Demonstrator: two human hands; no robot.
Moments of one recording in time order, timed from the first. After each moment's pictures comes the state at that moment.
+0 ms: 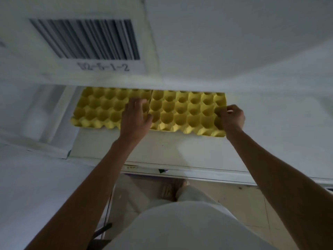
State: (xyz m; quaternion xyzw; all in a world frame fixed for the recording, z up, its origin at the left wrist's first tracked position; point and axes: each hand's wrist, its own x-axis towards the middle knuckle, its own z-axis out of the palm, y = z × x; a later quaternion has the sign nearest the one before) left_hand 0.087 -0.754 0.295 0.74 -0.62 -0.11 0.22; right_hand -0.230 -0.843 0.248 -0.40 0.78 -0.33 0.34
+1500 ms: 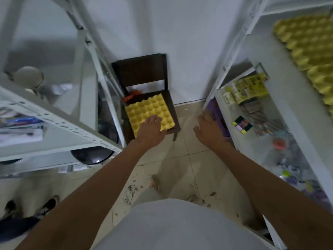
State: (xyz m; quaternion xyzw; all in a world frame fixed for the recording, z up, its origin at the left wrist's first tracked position) left_hand -0.155 -0.119 0.221 0.96 -0.14 -0.19 0.12; right_hand -0.190 -0.366 0.215 -0.99 0.01 0.11 0.12
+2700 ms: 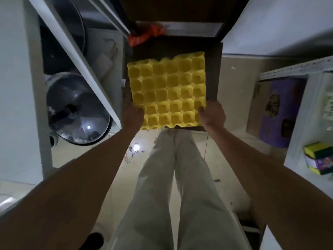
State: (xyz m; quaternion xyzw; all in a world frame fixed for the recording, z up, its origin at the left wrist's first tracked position) left_hand 0.051 -0.015 -0.106 0.84 0.40 -0.27 0.24; right_hand 0.096 -0.278 -0.135 -0.91 0.17 0.34 0.15
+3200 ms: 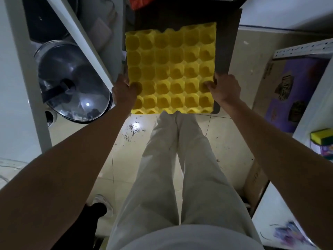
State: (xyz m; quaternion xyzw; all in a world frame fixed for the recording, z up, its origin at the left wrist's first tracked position) left_hand 0.043 0.020 -0.120 0.84 0.44 -0.20 0.25; right_hand 0.119 -0.293 -0.147 -0.93 -0.02 0.34 0.11
